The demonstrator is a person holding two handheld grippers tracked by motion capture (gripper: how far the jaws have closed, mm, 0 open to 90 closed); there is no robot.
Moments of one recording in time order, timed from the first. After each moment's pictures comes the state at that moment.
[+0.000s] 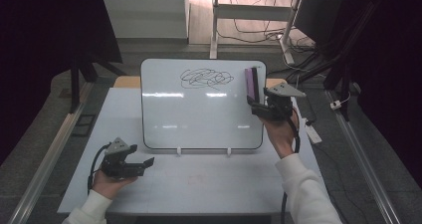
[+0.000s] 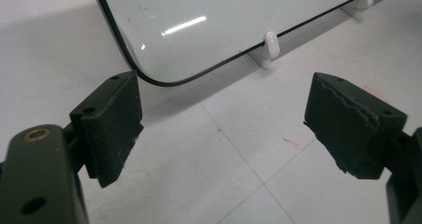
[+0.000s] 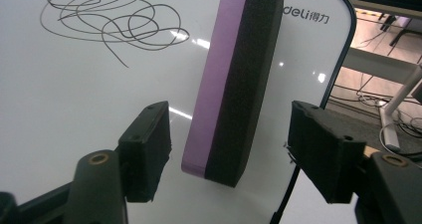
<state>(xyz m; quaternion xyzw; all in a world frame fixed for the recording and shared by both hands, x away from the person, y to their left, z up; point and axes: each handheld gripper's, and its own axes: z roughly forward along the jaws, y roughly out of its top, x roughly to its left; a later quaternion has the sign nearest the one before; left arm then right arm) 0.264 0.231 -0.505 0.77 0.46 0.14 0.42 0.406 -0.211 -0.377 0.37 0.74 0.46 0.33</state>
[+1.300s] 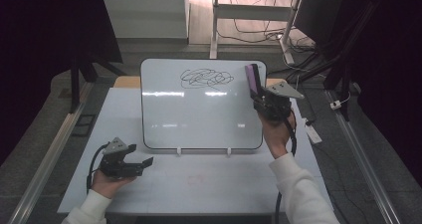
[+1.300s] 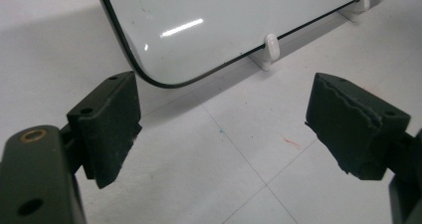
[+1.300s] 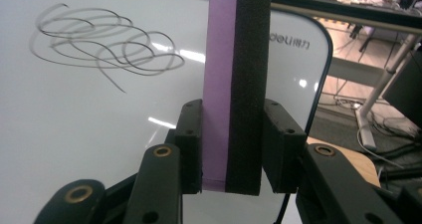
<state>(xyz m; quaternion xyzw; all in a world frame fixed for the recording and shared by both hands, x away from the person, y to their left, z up) 0.265 0.236 -0.506 0.77 0.45 0.14 0.43 0.392 -0.200 -0.366 0.39 0.71 0.47 0.36</state>
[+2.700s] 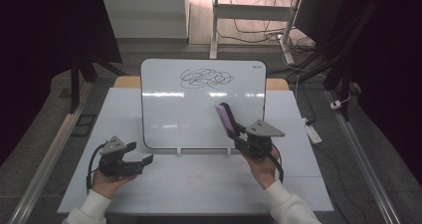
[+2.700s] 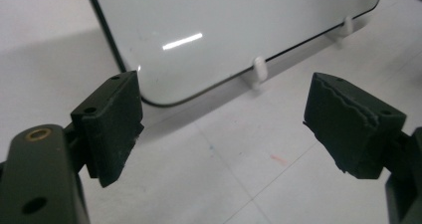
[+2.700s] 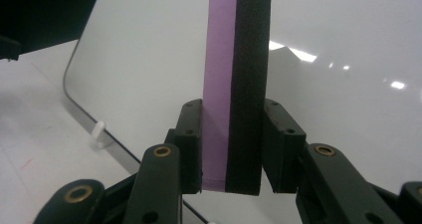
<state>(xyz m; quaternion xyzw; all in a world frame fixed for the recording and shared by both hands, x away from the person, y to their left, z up) 0.259 0.233 -0.494 0.75 0.45 0.15 0.45 0.332 -0.173 -0.443 0.30 0.77 0.50 0.25</state>
